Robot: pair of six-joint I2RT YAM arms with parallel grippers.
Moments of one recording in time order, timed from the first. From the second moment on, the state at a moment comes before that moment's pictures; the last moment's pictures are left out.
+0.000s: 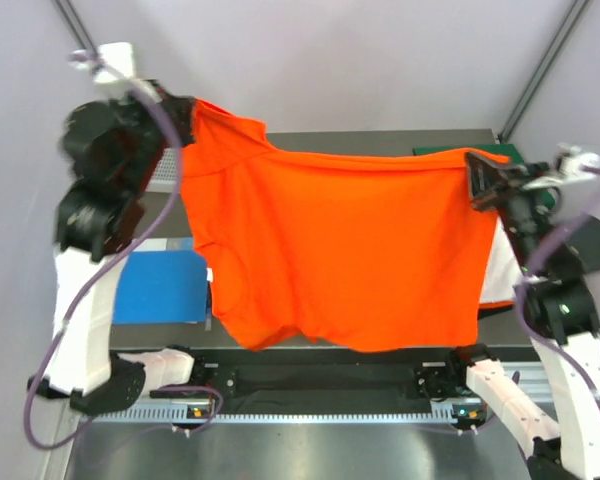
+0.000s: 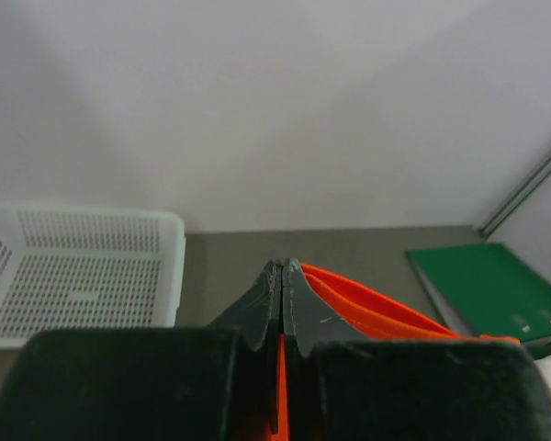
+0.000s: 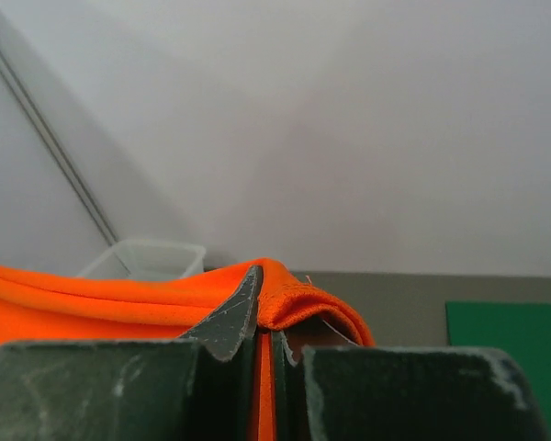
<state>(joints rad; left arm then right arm) -0.31 1.21 1.97 -0.63 -0.09 -0.22 0.22 0.66 1.18 -0.15 -0.05 0.29</state>
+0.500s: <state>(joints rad) -0.28 2.03 1.87 -0.58 -0.15 -0.19 0.22 1.42 0.90 0.06 -0.05 0.34</state>
